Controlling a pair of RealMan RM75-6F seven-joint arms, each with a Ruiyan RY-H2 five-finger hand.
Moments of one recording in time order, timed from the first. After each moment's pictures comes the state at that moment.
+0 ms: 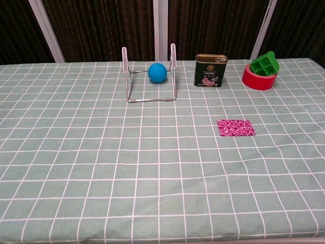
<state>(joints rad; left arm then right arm) 0.00 -1.21 -0.03 -1.60 1.49 1.55 0.14 0.08 -1.10 0.01 -1.63 -1.59 1.49 0.13</state>
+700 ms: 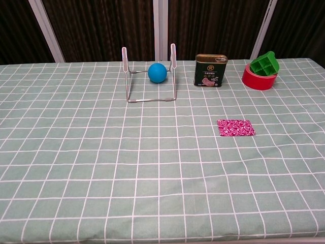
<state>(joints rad) 0.02 -1.21 -0.03 -1.60 1.49 1.57 0.13 0.10 -1.11 0.03 -1.65 -1.59 1.47 0.12</state>
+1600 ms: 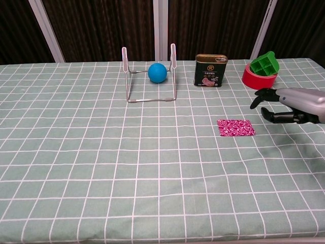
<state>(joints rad) 0.02 -1.21 -0.03 -1.62 1.45 1.56 0.16 0.53 -1.50 0.14 -1.43 -1.11 0.87 -0.31</state>
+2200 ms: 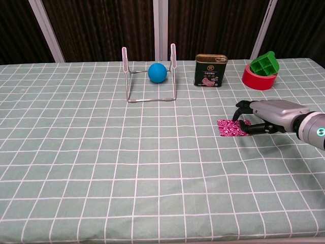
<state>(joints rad) 0.02 -1.21 -0.03 -1.60 1.45 1.55 0.15 0.63 -1.67 0.13 -1.22 -1.04 0.80 -0.36</state>
